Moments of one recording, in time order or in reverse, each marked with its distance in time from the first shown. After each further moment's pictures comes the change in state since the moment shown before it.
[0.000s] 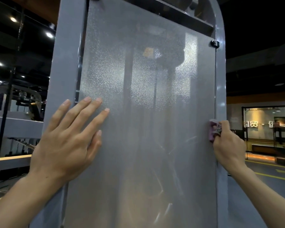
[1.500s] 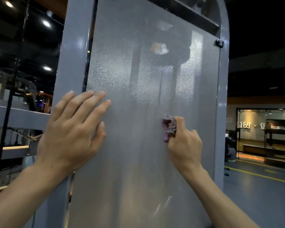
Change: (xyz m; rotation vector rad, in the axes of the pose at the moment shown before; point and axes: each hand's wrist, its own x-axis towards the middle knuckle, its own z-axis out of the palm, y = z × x) left_hand -0.001 -0.002 -0.003 -0.059 0.044 -0.069; right_hand -0.044 -0.139 0.011 0.114 0.165 -0.248
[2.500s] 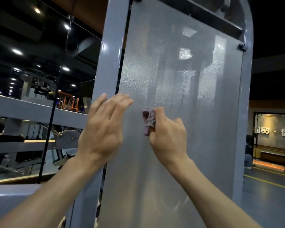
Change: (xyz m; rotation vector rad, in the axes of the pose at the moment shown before) left_hand -0.001 -0.003 -0.008 -0.317 0.001 -0.155; right_hand 0.016 -0.111 0.005 0.092 -0.059 -0.211
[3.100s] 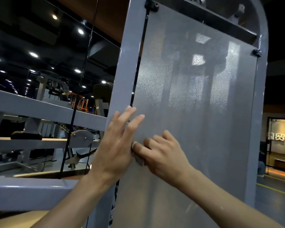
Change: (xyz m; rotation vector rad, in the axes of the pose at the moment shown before) left_hand -0.038 -0.001 -0.004 -0.175 -0.047 -0.020; right_hand -0.021 -0.020 -0.003 0.008 -0.094 -0.600
